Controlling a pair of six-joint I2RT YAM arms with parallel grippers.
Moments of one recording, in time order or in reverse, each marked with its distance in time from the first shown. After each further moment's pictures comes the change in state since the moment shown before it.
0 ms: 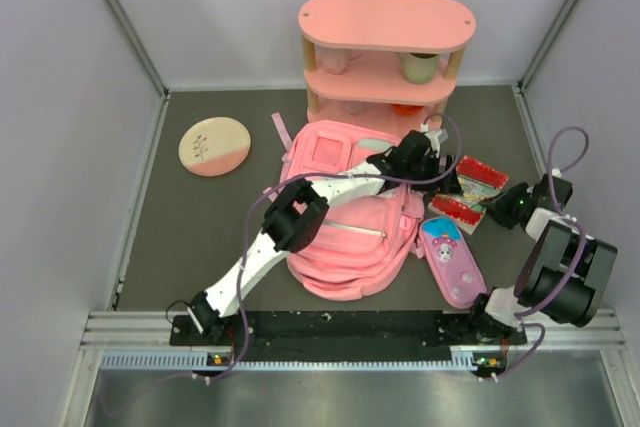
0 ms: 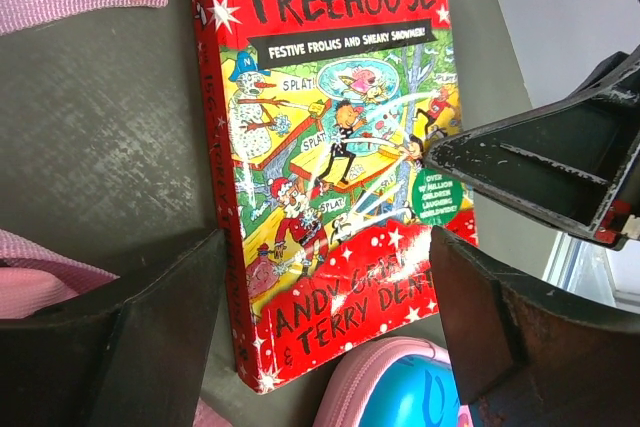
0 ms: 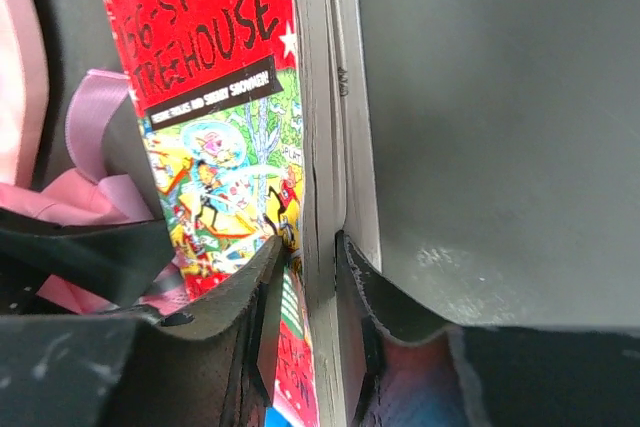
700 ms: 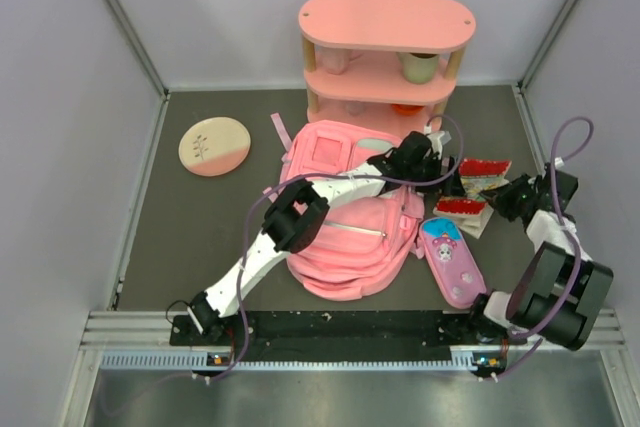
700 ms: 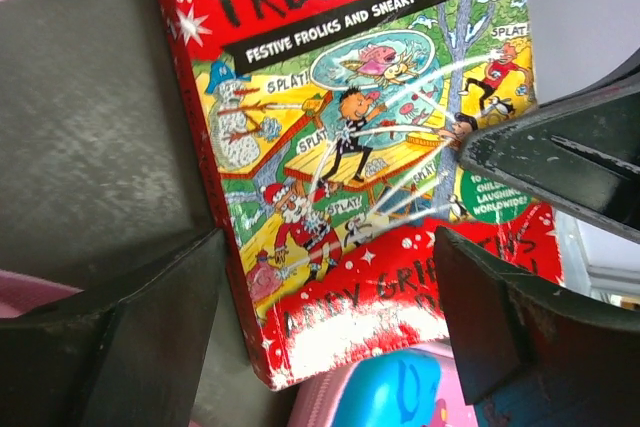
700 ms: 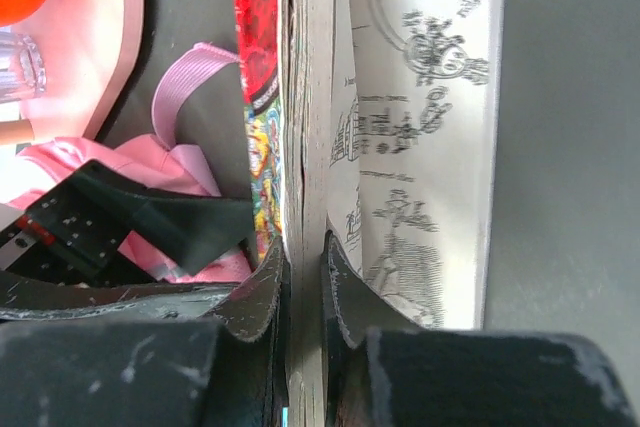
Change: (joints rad) left arm 0.001 0.000 -0.002 0.014 0.045 -0.006; right arm 0.006 -0.098 0.018 -0.010 -0.087 -0.020
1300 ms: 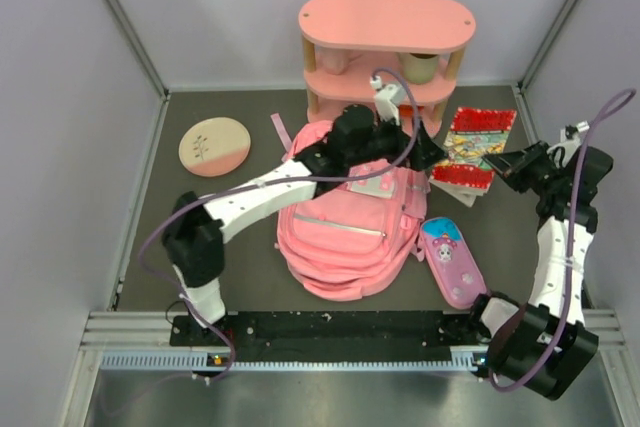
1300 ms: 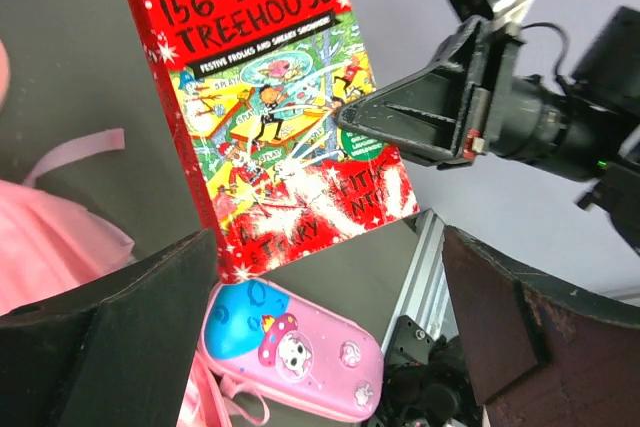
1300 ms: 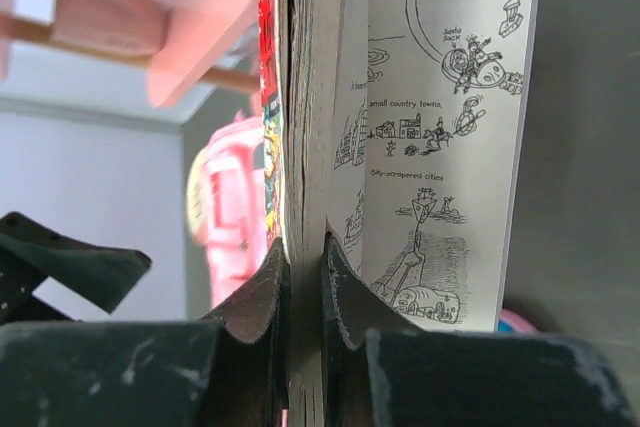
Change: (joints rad) left arm 0.010 -0.740 -0.583 0.196 -0.154 0.065; right arm -0.003 -0.311 0.221 -0.209 -0.224 0.072
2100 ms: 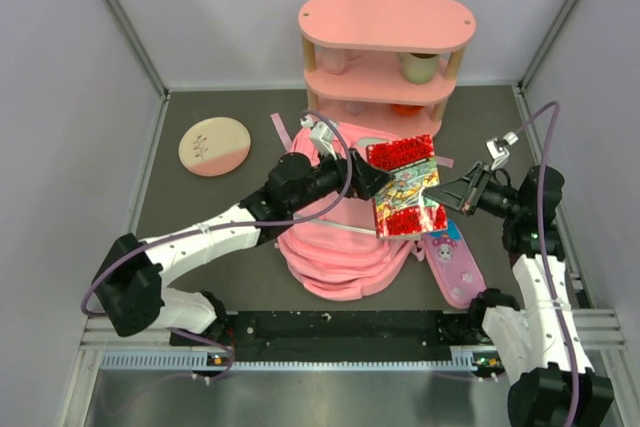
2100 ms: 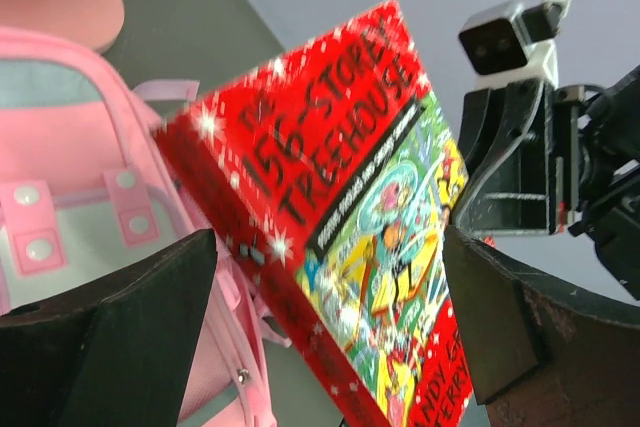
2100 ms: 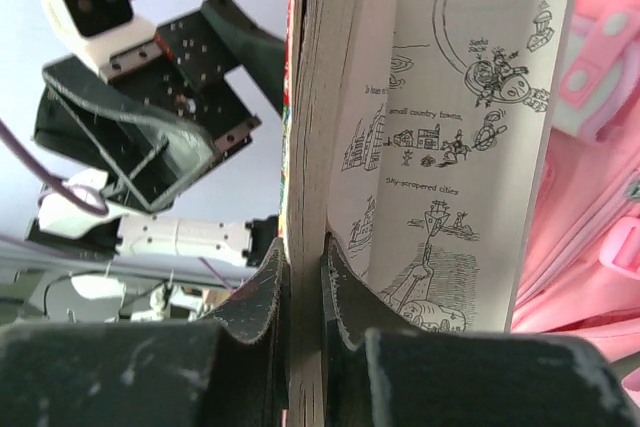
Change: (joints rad) left arm 0.038 -0.514 -0.695 0.282 -0.168 -0.080; right arm 0.355 -0.238 -0.205 0.232 -0.367 0.256
